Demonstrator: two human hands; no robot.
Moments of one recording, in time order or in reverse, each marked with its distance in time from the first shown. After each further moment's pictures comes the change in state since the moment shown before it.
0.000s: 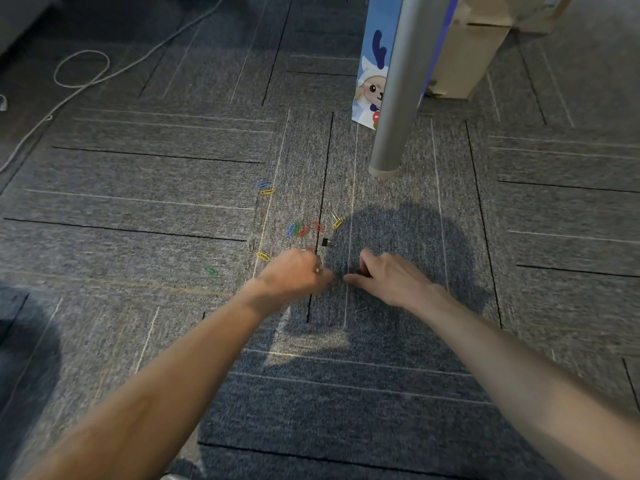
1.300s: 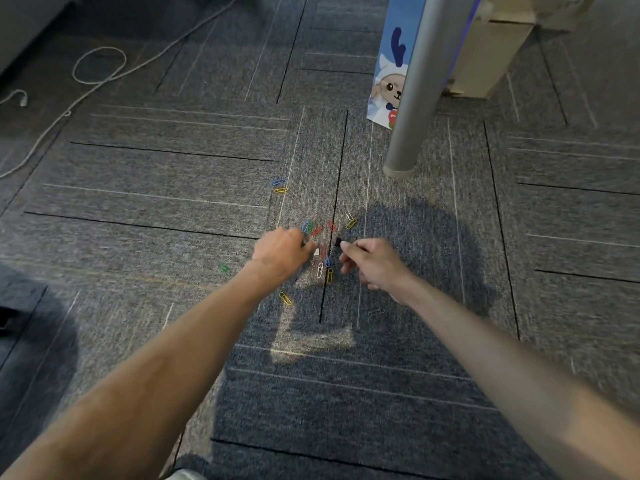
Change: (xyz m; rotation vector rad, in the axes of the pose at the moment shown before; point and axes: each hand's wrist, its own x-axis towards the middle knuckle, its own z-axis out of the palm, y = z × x) left_hand 0.015 -0.032 -0.023 0.194 0.177 -0.262; right_hand 0.017 -0.051 -0.018 1.076 0.026 0.247
